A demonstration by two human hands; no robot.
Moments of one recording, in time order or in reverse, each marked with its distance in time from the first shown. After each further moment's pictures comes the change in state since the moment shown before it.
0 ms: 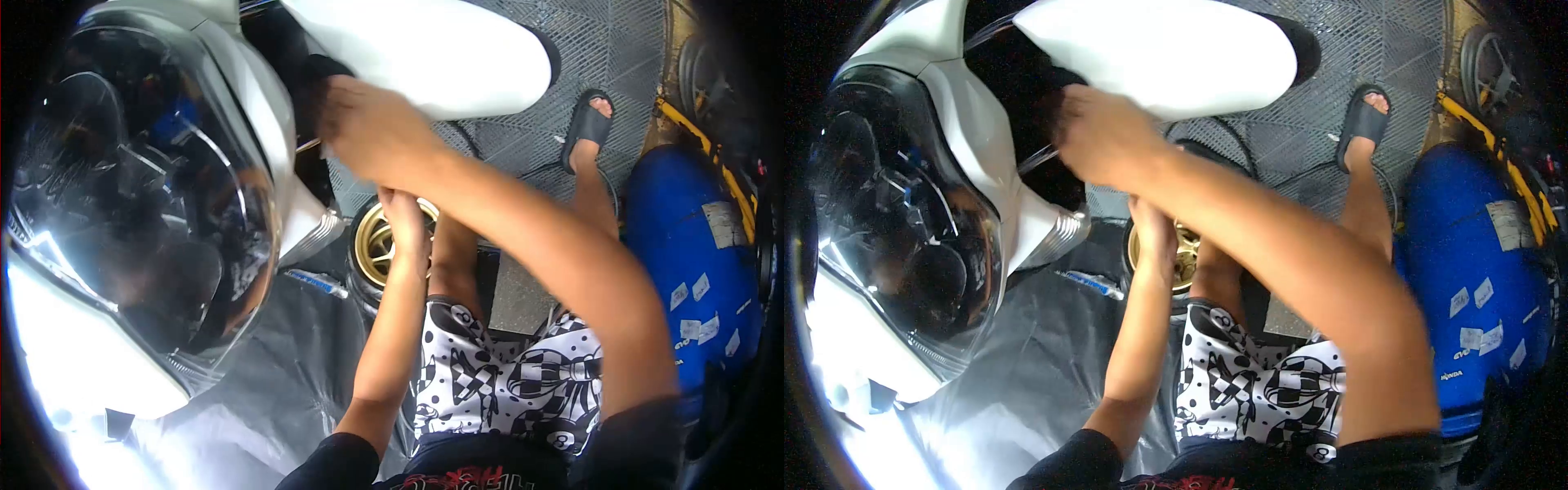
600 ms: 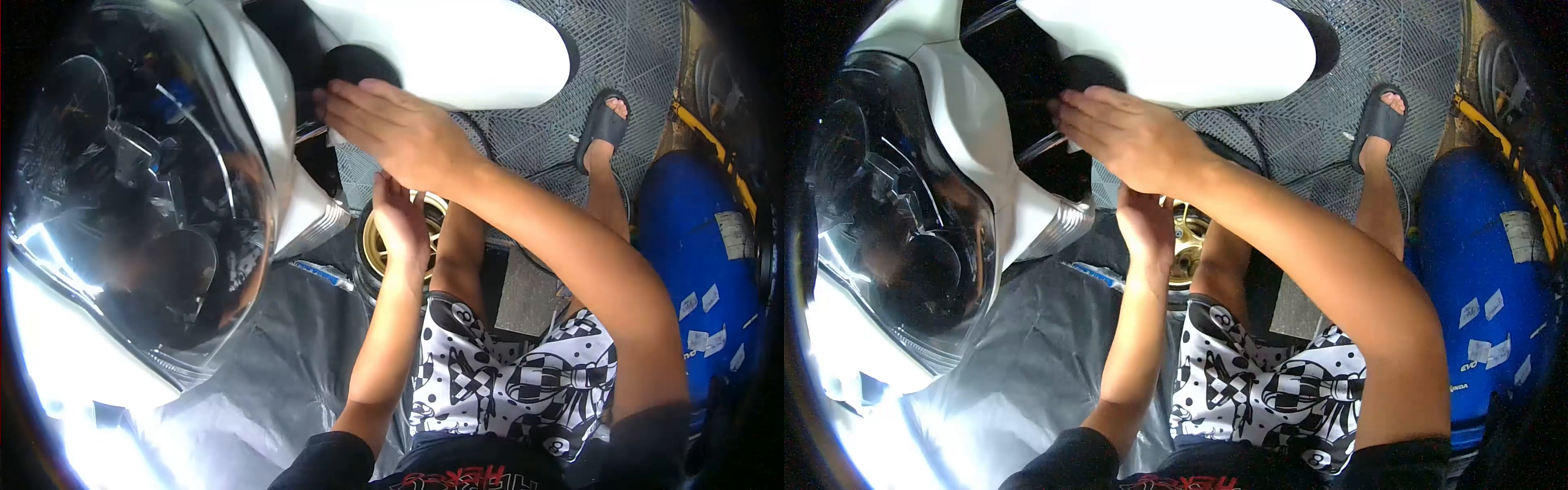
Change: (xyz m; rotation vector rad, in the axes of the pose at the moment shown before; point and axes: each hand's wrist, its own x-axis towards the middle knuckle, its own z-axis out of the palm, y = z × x) left_hand -0.028 0.035 0.013 -0.243 0.162 -0.096; right_hand -0.046 0.004 0.011 -0.081 0.264 -0.065
